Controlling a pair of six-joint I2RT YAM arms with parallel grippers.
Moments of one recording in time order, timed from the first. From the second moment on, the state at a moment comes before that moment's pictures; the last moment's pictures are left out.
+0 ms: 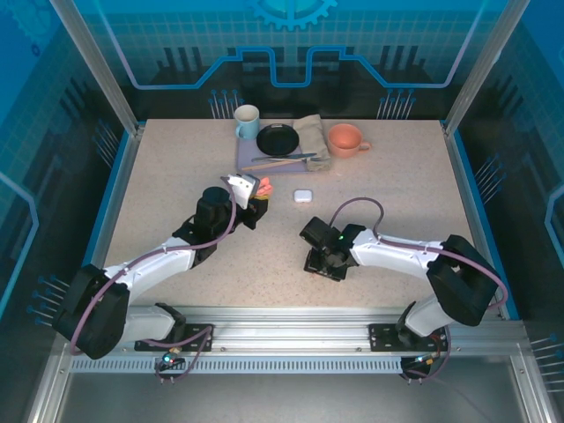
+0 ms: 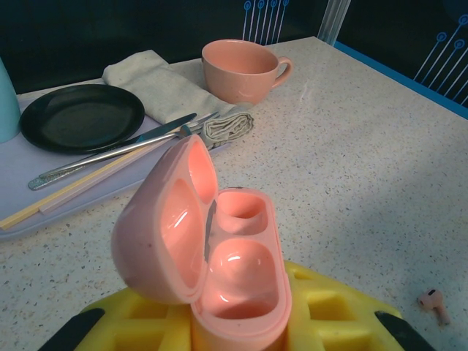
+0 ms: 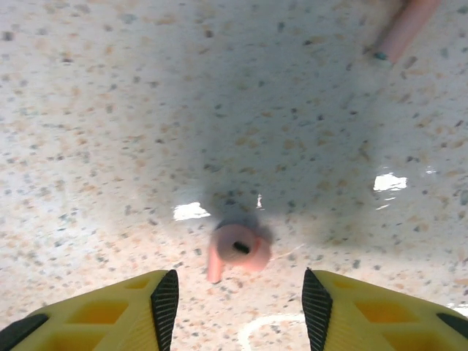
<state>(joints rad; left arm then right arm) -0.48 1.27 0.61 0.33 0.14 -0.09 0.87 1.50 0.84 -0.68 -0.01 1.17</state>
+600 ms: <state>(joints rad) -0.47 1.27 0.61 0.34 0.14 -0.09 0.90 1.59 0.85 -0.61 -0.06 1.19</state>
